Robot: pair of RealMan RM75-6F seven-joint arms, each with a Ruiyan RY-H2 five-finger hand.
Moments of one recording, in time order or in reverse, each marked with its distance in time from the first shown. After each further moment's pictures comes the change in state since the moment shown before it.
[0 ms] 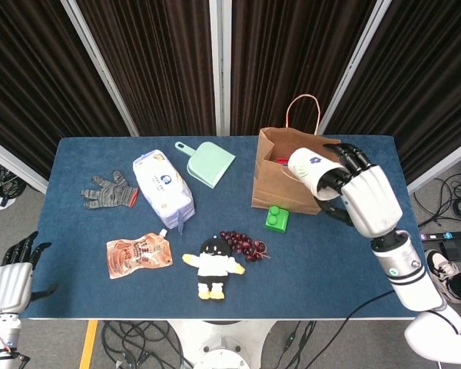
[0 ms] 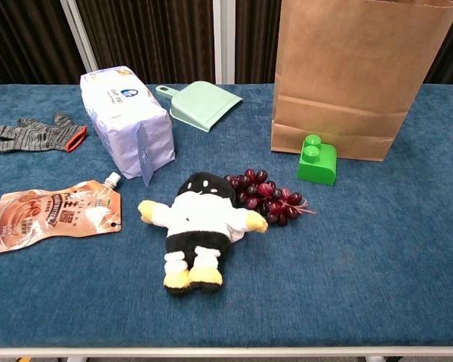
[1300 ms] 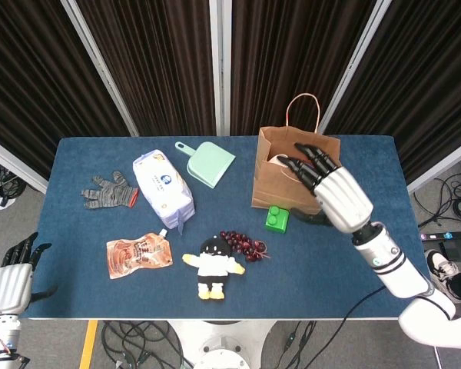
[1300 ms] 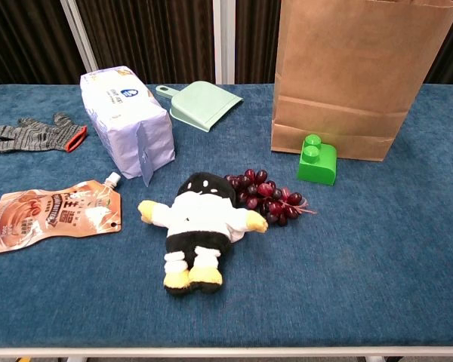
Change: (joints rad) left arm 0.005 0.004 0.004 -0.010 0.006 0.010 -0.005; right arm 0.054 -0.050 -0.033 0.093 -0.141 -0.129 0.240
